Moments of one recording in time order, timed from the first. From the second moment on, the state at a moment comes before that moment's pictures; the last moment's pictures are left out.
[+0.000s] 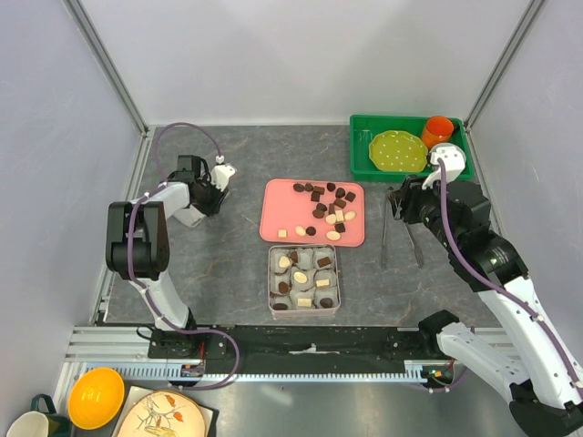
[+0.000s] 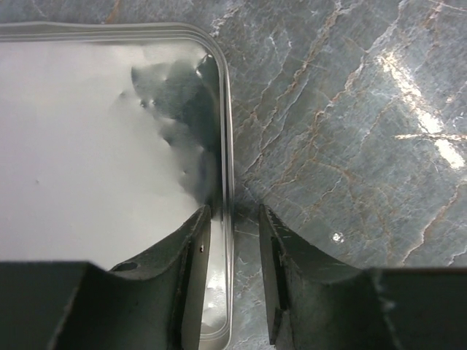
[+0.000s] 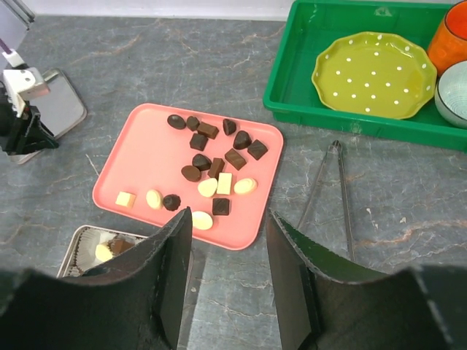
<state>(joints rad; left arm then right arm) -0.01 1.83 1.10 -0.31 0.25 0.65 0.44 0.80 1.07 -0.57 0.15 0.25</state>
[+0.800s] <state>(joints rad) -0.03 1.66 1.17 -0.68 0.36 0.67 0.44 0.80 0.98 -0.48 -0.03 0.20</state>
